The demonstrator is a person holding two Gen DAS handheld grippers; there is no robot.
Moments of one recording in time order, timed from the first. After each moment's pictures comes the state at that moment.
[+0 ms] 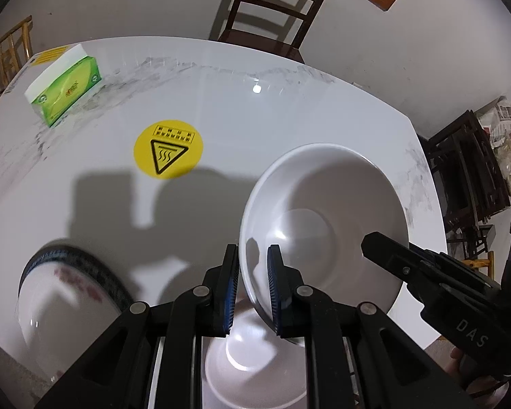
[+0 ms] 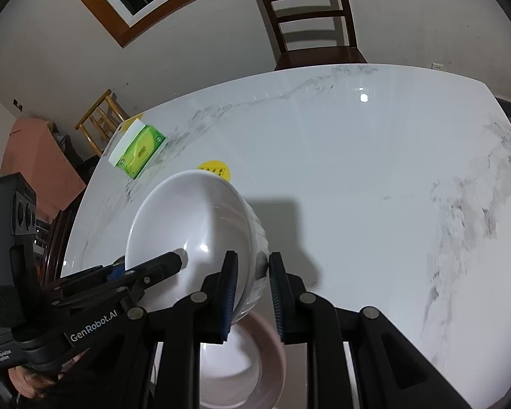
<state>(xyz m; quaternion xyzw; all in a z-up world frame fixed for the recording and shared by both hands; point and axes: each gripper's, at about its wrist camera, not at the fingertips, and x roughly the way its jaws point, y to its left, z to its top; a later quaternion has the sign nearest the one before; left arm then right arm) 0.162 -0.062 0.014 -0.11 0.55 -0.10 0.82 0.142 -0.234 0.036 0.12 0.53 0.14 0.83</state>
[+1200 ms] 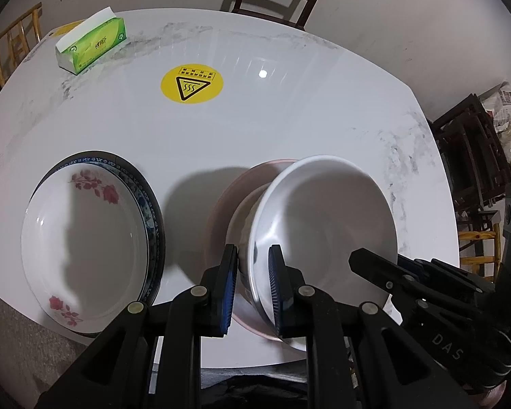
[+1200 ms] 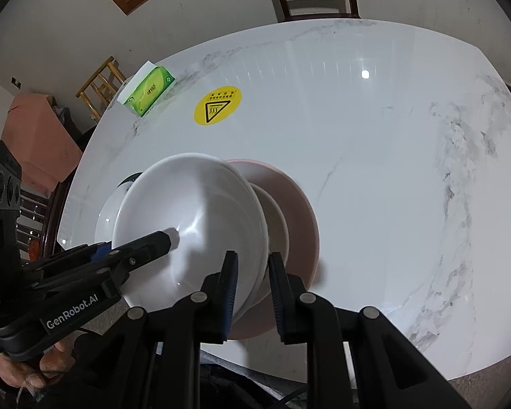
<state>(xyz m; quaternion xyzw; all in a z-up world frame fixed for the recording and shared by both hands) 0.070 -0.050 -0.005 -0.10 0.58 -0.09 0.80 0.042 -0.215 0.002 0.11 0.58 0.15 0.80</state>
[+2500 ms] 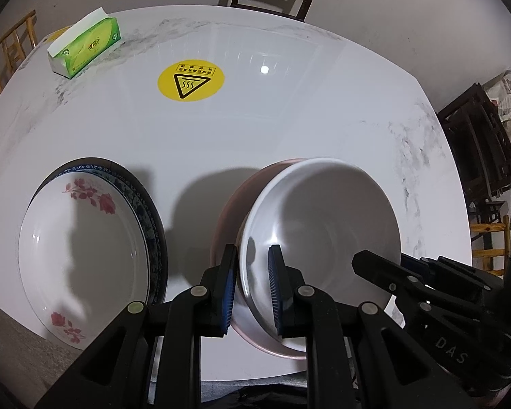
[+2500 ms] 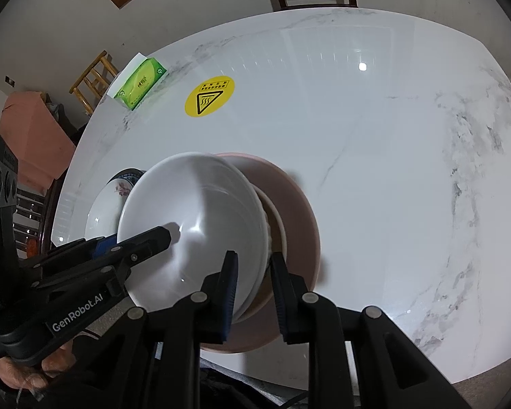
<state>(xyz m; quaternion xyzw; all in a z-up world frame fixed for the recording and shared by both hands) 0.082 -0.053 -0.018 -0.07 0.59 -0.09 0.80 0.054 -0.213 -0.013 0.11 0.59 0.14 0.79</state>
